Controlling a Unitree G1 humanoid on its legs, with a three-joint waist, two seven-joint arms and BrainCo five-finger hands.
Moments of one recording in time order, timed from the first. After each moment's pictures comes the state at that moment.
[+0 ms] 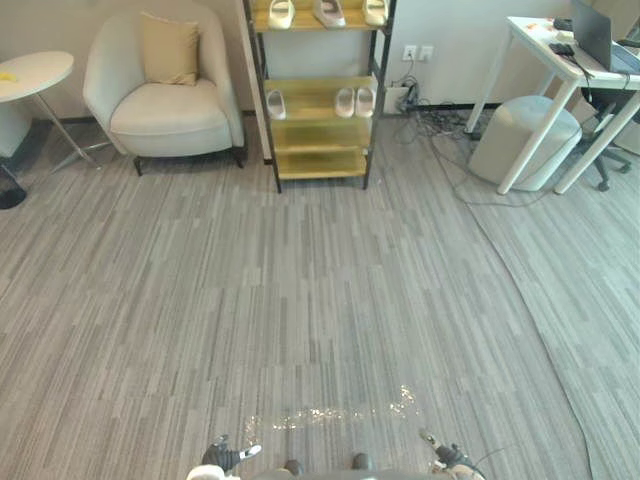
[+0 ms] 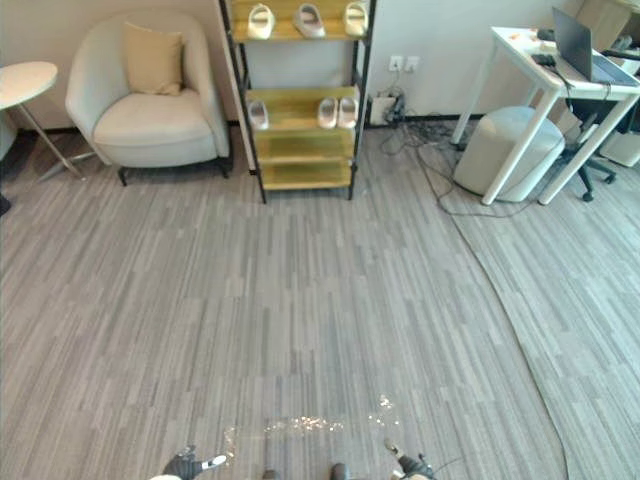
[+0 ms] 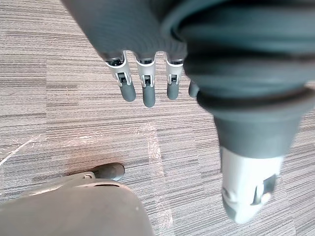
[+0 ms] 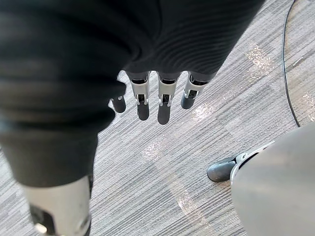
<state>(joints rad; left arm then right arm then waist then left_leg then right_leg) 0.09 0.15 -0.02 1.10 0.02 -0.04 0.10 0.05 -0.01 -0.39 1.08 0.15 -0.03 -0.16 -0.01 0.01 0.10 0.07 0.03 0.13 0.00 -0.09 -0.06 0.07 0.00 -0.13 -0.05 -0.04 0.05</state>
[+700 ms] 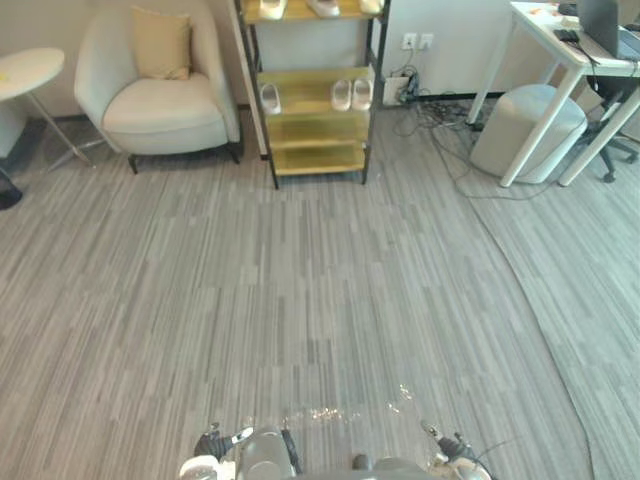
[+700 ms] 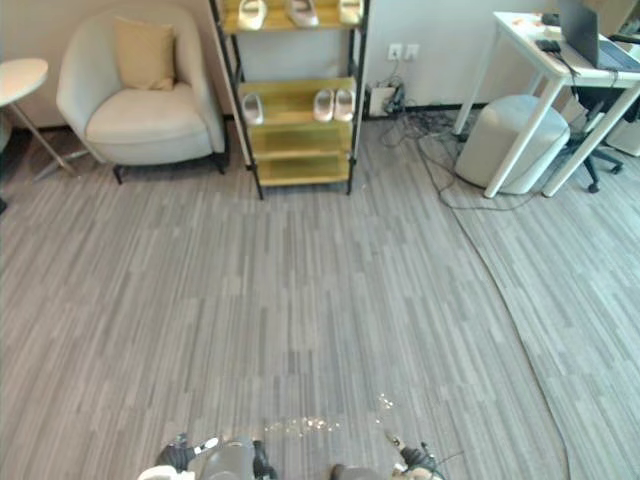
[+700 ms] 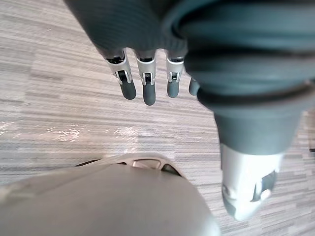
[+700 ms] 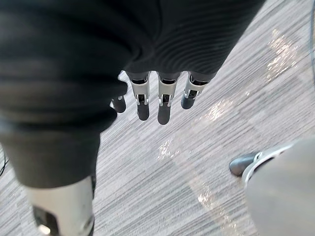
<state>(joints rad) 0.09 0.12 0.12 1.00 -0.04 -0.04 0.10 0.08 0.00 -0.35 0.96 0.16 -0.03 -0.16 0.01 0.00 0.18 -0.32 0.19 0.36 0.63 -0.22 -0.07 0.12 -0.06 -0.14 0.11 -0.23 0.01</state>
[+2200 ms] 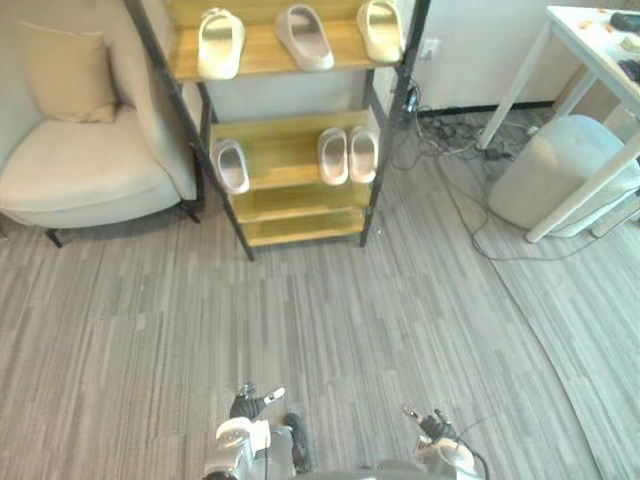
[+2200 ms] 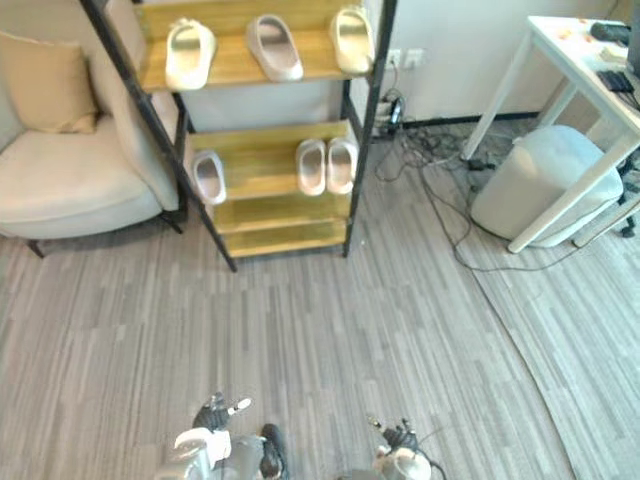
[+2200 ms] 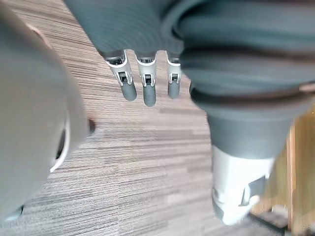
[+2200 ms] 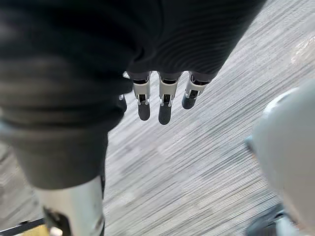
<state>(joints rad) -0.02 0.01 0.05 1.02 -0.07 -0.05 0.09 0.03 0.02 -0.31 0.95 0.12 -0.03 -0.14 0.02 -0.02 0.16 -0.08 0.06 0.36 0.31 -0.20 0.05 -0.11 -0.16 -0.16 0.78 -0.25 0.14</state>
